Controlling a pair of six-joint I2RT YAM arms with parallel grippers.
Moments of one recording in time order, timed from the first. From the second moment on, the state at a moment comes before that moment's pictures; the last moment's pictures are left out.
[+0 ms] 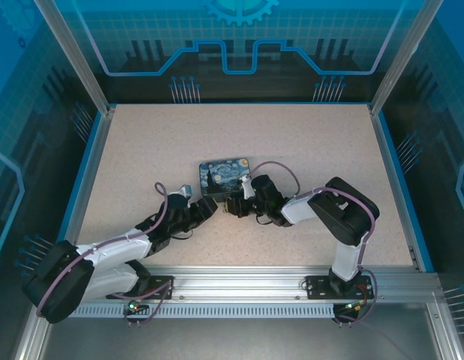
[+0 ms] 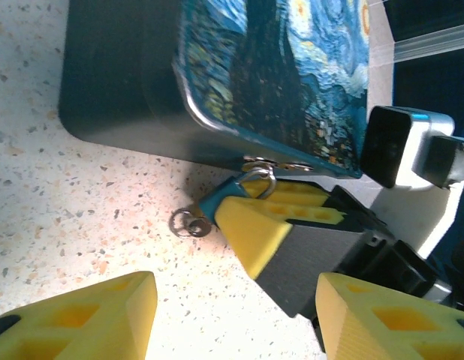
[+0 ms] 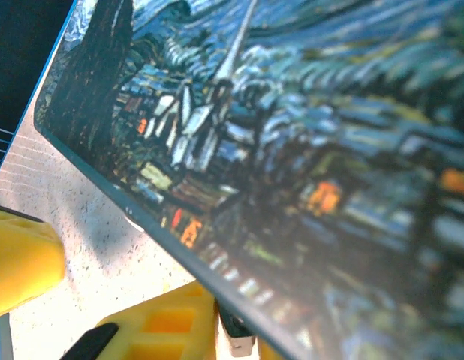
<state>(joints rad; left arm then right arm) -0.60 1.12 0.28 0.29 0.11 -1.18 0.71 1.84 0.69 0.53 -0.39 0.56</state>
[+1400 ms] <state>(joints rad) -0.57 1.26 0.29 0.45 0.24 -1.09 0.64 1.79 0.67 0.48 -0.59 0.52</state>
